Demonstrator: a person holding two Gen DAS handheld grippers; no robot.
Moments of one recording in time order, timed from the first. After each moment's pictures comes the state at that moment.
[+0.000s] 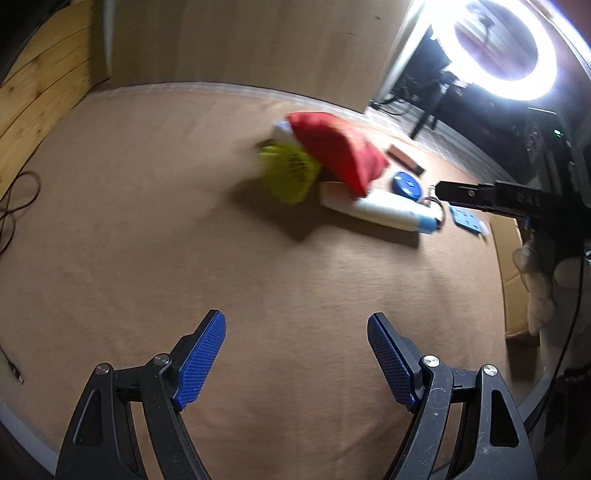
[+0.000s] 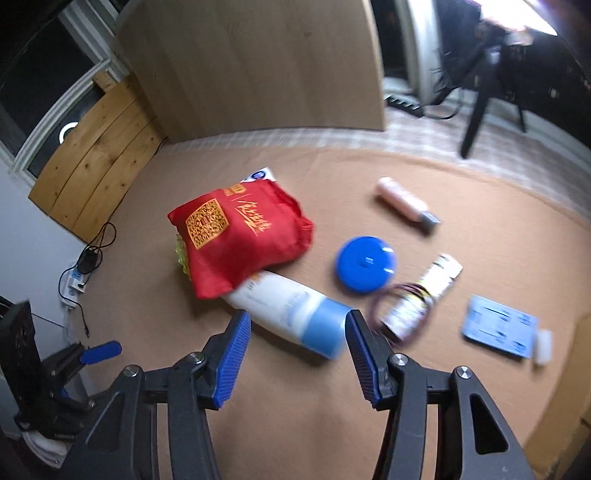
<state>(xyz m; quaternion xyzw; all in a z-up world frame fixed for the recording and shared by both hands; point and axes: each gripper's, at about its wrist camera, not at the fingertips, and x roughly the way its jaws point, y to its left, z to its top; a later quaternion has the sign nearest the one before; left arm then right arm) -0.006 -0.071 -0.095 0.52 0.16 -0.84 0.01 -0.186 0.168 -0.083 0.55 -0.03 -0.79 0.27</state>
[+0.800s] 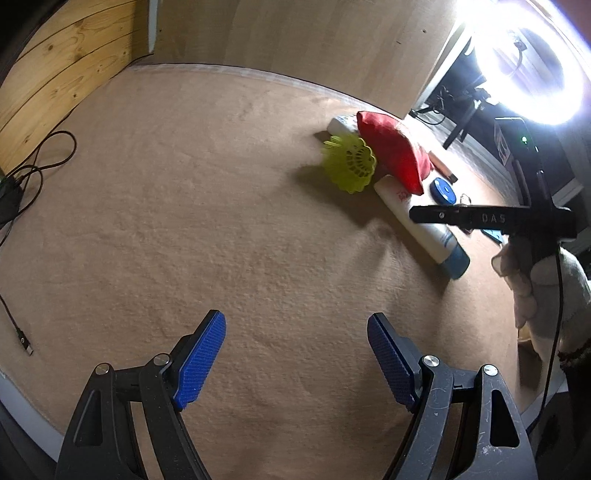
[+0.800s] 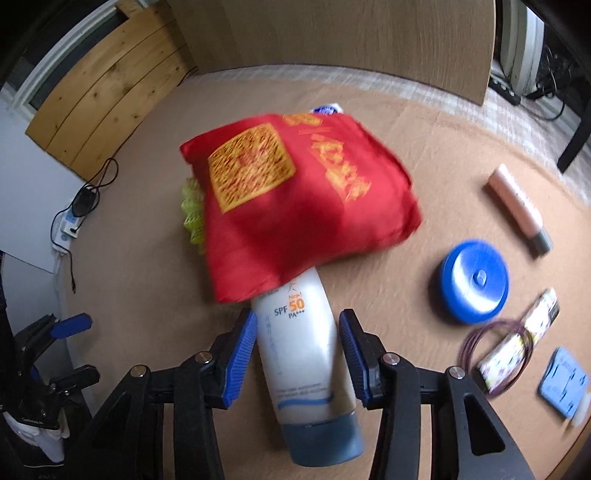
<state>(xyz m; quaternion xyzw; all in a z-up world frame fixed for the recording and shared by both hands) 0.021 -0.102 -0.109 0.52 0.18 -0.83 0.05 -0.189 0.101 -0.132 0.59 0.05 -0.74 0.32</state>
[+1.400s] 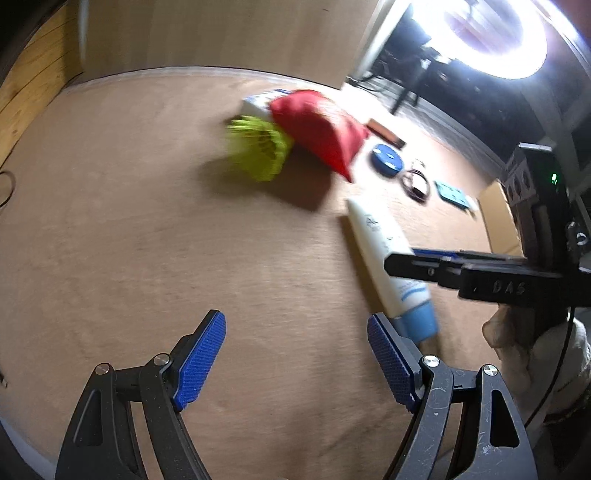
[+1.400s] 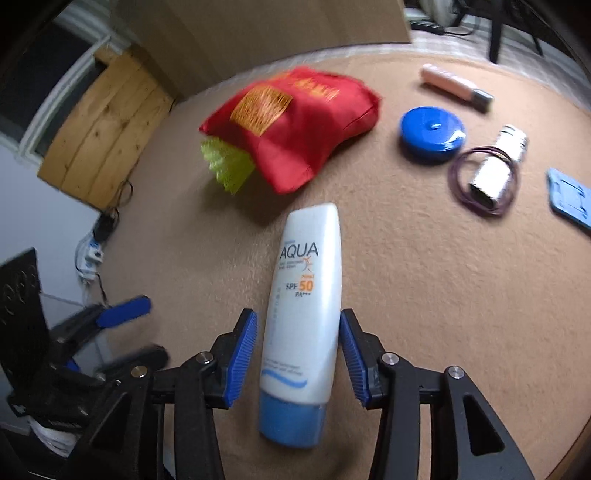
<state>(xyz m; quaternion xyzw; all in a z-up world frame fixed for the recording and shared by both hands) -0.016 -0.038 -0.114 0.54 0.15 -0.83 -0.03 -0.116 0.145 -0.138 0.60 -0.08 -0.75 0.28</state>
